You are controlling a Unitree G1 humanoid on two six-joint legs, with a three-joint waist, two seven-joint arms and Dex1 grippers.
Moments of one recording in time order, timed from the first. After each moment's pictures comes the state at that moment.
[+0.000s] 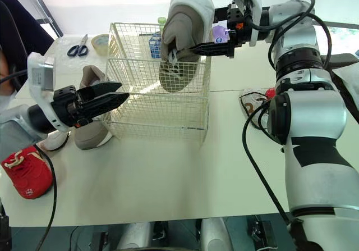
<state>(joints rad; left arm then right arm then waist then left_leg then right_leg) -0.37 0.86 0.34 -0.48 -1.38 0.89 -0.44 -1.60 -0.54 -0.06 1.28 0.04 -0.12 1.59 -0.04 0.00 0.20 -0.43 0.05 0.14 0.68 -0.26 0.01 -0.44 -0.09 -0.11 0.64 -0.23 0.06</state>
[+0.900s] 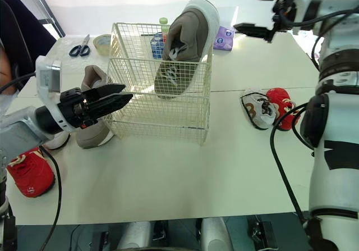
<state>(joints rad) -0.38 0.82 0.34 -0.45 -1.38 0.89 -0.41 -1.54 -0.79 -0.08 1.28 -0.01 -0.26 1.21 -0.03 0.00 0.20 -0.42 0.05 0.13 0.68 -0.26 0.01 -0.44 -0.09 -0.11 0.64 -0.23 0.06</state>
